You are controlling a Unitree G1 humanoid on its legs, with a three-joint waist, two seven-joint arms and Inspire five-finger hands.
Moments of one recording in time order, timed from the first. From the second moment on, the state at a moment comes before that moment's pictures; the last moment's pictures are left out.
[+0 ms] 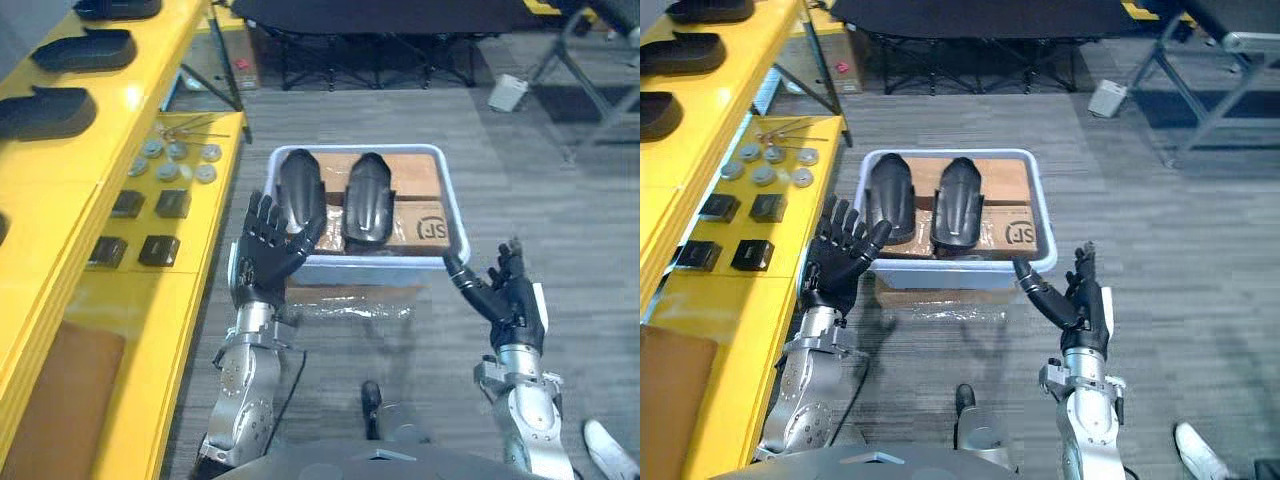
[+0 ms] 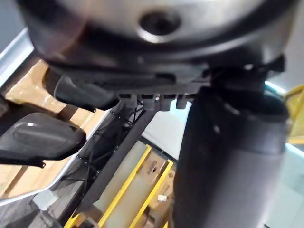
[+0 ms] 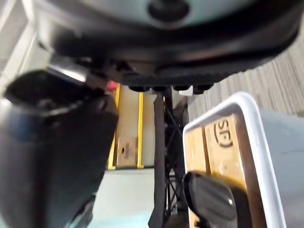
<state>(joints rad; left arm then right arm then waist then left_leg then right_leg) 0.20 0.05 -0.30 -0.20 -0.55 -0.28 0.22 0.35 -0.20 -0.09 -0.10 0.25 -0.21 -0.17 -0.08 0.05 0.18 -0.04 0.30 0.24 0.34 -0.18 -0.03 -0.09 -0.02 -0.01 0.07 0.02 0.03</state>
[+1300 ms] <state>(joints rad) 0.04 0.22 -0.45 0.10 -0.55 -0.16 0.08 -1.12 -0.95 0.02 1.28 0.45 -0.03 -0.38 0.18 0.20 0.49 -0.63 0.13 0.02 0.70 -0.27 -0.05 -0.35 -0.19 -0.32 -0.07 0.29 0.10</state>
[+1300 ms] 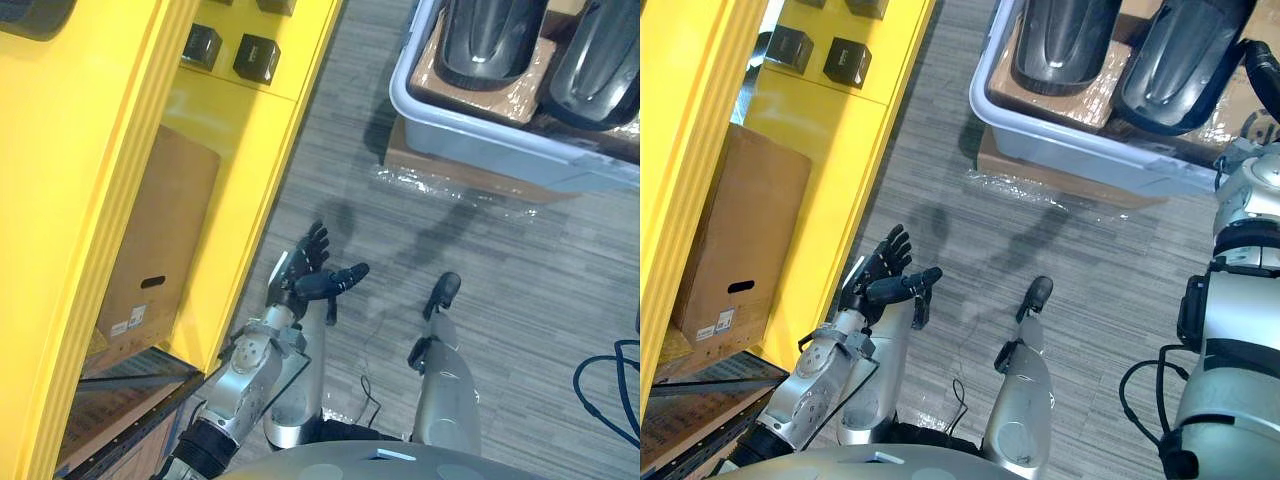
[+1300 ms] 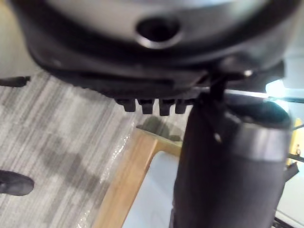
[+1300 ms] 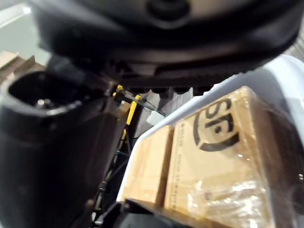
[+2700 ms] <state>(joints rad) 0.09 0.22 -0.42 0.11 -0.59 -0.24 0.14 -1.07 -1.02 0.21 1.28 0.17 0.30 -0.27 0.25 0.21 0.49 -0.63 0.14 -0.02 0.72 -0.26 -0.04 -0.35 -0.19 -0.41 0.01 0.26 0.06</state>
